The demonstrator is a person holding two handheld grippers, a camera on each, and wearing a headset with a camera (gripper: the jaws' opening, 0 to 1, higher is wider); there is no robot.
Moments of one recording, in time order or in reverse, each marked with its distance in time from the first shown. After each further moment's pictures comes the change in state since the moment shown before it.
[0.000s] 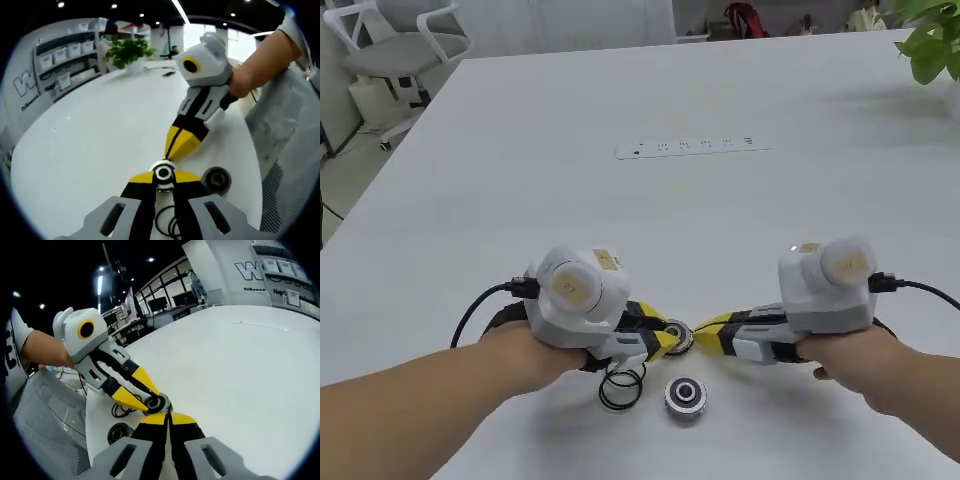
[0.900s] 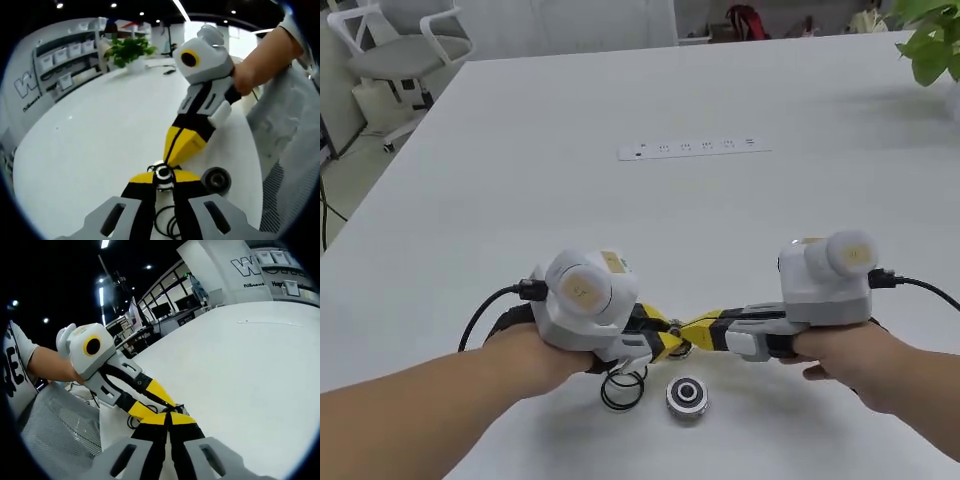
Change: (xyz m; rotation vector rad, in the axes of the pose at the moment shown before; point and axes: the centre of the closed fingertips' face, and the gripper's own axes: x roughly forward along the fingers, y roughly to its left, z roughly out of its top) left arm 0.001 -0.001 0.000 0.007 0.017 0.021; right arm 0.007 0.033 0.012 0.063 -0.041 0.134
